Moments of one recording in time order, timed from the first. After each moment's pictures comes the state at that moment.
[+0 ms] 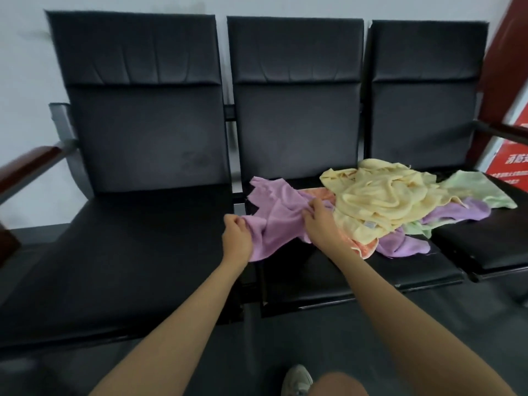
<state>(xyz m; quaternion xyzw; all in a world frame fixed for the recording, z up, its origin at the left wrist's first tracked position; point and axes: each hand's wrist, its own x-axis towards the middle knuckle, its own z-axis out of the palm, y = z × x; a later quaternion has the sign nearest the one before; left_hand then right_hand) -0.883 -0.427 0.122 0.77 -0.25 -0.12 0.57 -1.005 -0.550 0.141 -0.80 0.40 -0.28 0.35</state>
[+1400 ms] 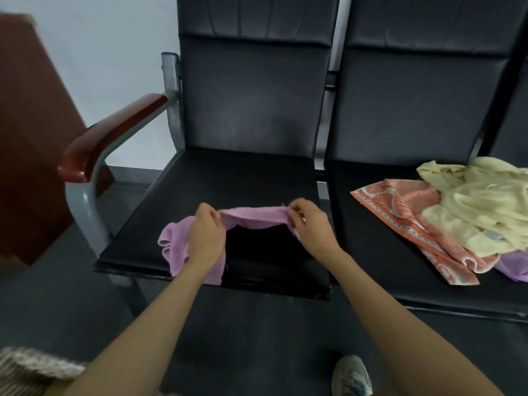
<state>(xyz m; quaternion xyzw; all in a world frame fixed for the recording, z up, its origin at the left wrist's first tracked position) -0.749 -0.236 0.072 0.87 -0.19 0.07 0.46 -0.865 -0.409 0.094 -0.89 0.23 -0.22 0.33</state>
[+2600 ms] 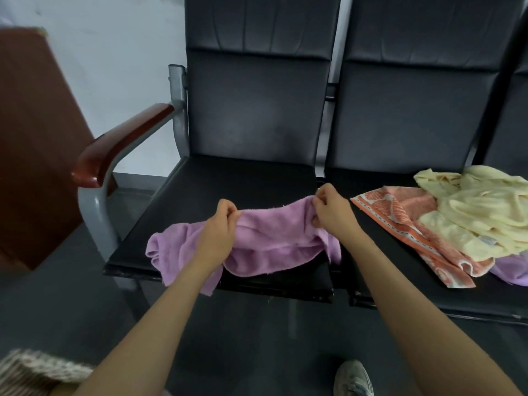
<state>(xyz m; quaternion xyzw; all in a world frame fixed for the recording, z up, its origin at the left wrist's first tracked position) -0.763 -0.221 0.103 0.81 -0.32 -0.01 0.49 -0.872 -0.426 0.145 -0.86 0.30 -0.18 0.38</state>
